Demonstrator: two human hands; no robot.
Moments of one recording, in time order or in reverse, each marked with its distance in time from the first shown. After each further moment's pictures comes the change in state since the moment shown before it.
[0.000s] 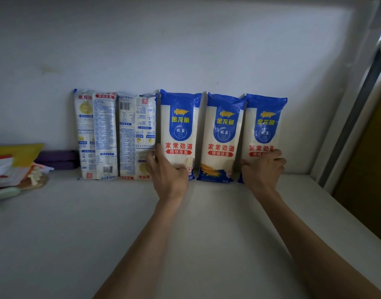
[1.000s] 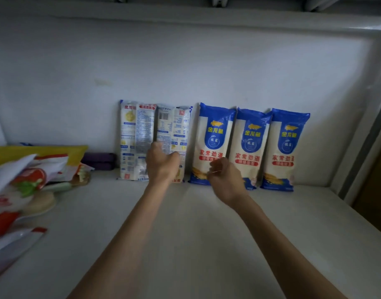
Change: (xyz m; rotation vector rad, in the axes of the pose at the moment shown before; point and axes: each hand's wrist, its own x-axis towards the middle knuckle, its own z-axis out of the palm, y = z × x) left_hand 0.053 -0.008 -0.104 -0.216 -0.094 -0.158; right_hand -0.113 -0.078 0.025 0.135 -0.577 -0.287
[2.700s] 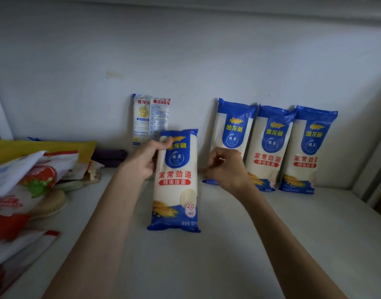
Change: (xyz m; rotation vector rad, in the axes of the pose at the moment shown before) left_hand 0.057 -0.010 -0.069 -0.491 -0.459 -0.425; right_hand 0.020 -0.033 0.030 0.204 -0.143 -0.214
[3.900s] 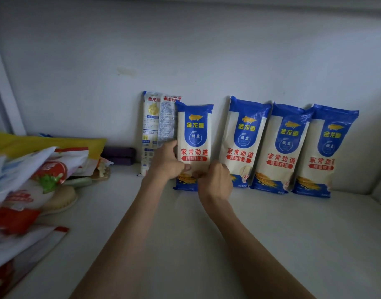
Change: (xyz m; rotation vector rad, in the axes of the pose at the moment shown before) left_hand 0.018 -0.033 0.009 0.759 0.174 0.389; right_hand 0.007 0.013 0.077 -0.496 0.291 0.307
